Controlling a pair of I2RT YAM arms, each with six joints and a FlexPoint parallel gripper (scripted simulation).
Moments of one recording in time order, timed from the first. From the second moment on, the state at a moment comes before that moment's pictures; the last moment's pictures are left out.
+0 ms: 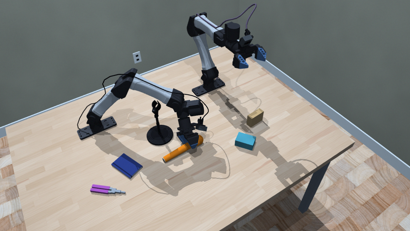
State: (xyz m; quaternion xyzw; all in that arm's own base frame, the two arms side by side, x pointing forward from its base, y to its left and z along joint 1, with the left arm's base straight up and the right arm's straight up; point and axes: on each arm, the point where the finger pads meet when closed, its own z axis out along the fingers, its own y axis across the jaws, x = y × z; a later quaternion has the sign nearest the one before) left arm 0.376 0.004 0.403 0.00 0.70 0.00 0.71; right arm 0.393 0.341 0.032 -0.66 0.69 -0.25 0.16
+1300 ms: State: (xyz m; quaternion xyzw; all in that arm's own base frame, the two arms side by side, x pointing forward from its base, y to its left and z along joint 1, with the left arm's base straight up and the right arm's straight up) left arm 0.376 0.004 0.403 0.00 0.70 0.00 0.71; right arm 0.364 0.357 0.076 -0.67 0.68 -0.25 0.17
